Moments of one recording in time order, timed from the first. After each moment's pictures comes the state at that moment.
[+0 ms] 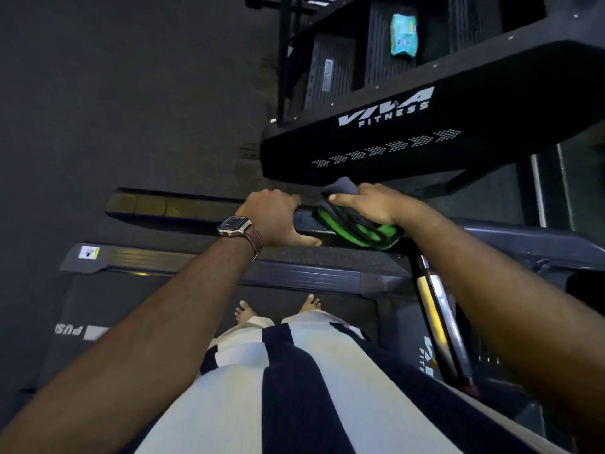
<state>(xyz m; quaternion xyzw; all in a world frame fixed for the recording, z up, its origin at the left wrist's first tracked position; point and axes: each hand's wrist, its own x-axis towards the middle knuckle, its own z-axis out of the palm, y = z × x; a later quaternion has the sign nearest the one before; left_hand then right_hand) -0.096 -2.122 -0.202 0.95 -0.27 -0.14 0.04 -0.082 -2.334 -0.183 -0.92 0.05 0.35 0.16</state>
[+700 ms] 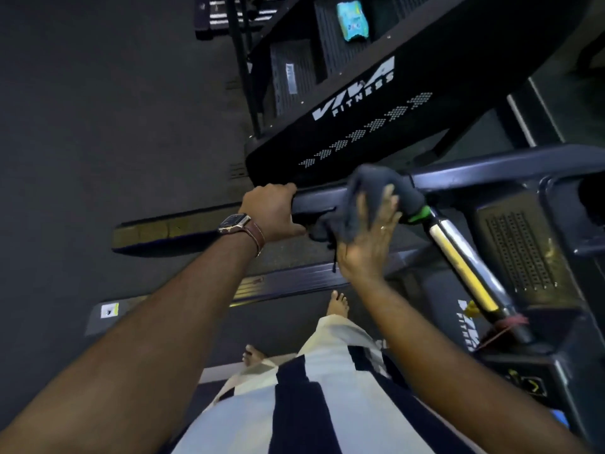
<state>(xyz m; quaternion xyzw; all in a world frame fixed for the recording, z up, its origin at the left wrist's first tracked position) -0.103 -2.118 -0.194 0.94 -0.31 -0.15 0.03 -0.232 -2.267 -0.285 -0.93 0.19 -0.24 0.18</state>
